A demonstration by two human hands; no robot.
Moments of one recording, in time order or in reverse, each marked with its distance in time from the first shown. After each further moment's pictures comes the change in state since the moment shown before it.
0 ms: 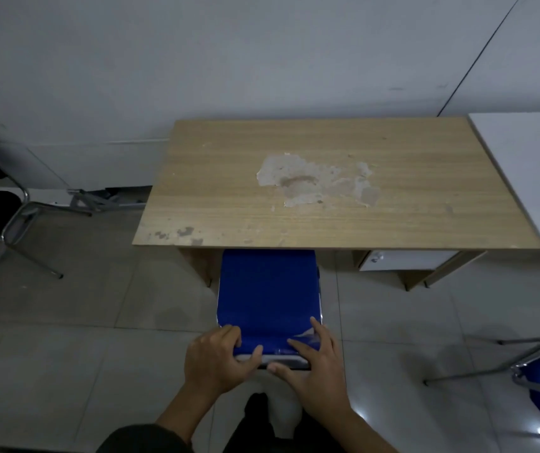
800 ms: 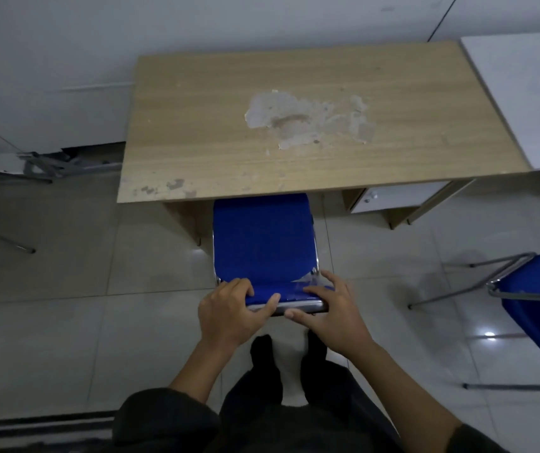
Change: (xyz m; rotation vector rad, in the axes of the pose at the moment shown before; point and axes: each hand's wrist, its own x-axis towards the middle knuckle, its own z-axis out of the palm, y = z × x) left_hand -0.017 -0.020 0.001 -0.134 0.004 -0.040; right_hand -0.012 -0.003 0.021 0.019 0.024 0.059
